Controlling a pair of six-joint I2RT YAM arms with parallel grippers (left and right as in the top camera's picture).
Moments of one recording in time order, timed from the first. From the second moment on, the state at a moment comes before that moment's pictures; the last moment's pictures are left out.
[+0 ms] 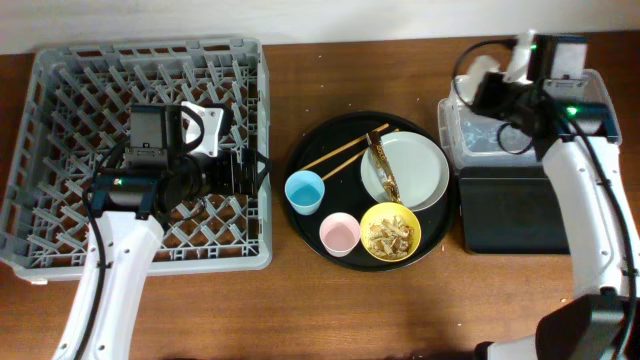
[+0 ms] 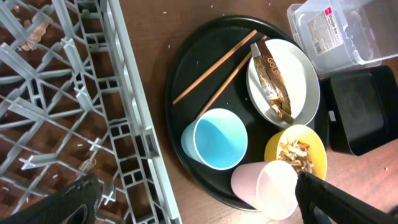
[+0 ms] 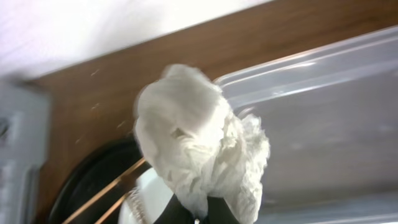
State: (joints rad) left arm -0.09 1.37 1.26 -0.83 0.43 -0.06; right arm -0.10 1.62 1.51 -0.68 -0.14 0.23
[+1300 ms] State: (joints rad) left arm -0.09 1.37 1.26 -0.83 0.44 -0.06; right arm -0.22 1.54 1.52 -0.79 -0.40 0.32
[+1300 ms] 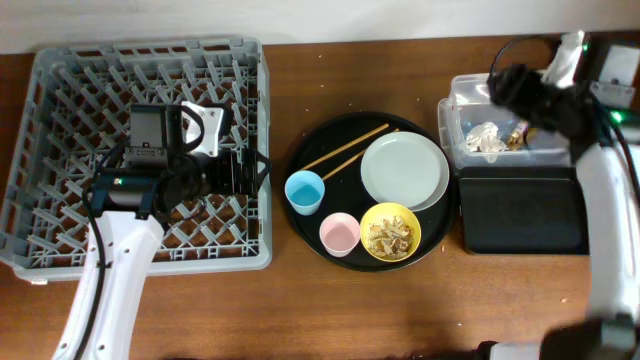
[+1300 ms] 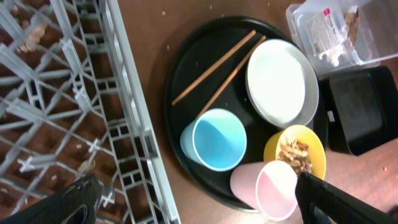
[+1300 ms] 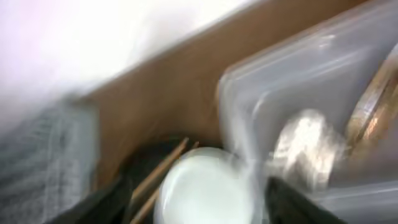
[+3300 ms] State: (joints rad) left arm 0.27 1.38 1.31 -0.95 0.80 -0.34; right arm 0.27 1.58 1.65 -1.10 -0.71 0.15
